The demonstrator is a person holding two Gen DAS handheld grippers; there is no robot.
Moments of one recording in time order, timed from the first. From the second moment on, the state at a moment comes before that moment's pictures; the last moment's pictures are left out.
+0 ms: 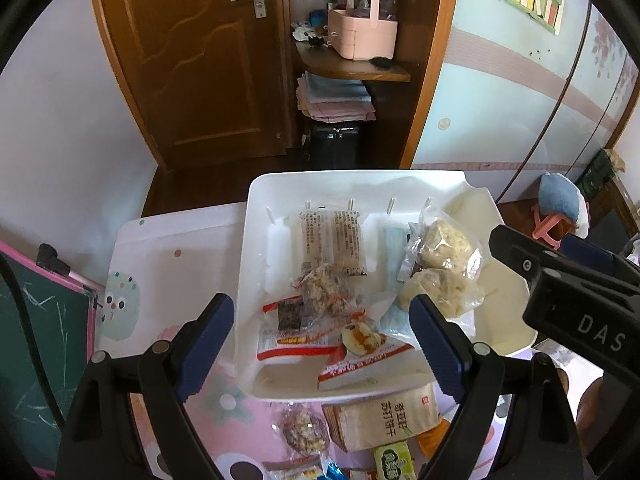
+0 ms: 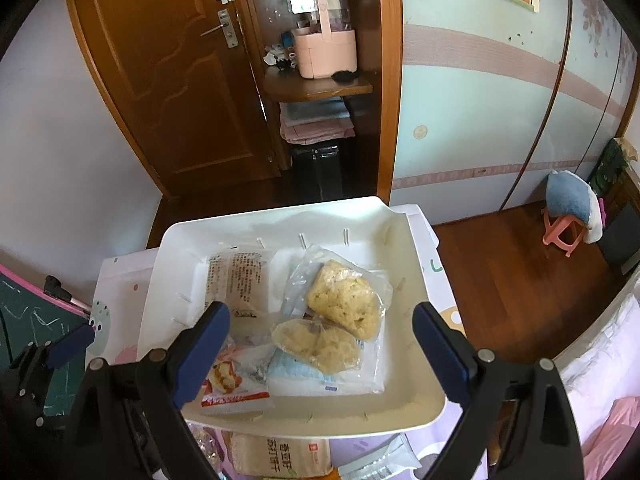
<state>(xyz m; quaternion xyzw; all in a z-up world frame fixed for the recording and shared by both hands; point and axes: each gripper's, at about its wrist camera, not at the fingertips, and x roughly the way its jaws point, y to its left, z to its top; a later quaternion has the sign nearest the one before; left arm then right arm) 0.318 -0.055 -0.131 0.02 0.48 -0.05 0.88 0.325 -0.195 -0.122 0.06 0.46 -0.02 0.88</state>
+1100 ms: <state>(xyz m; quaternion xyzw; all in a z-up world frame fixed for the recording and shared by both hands) 0.169 -0.010 -0.096 0.00 0.45 -0.03 0.89 0.165 -0.176 -0.065 -0.02 0.41 0.01 0.91</state>
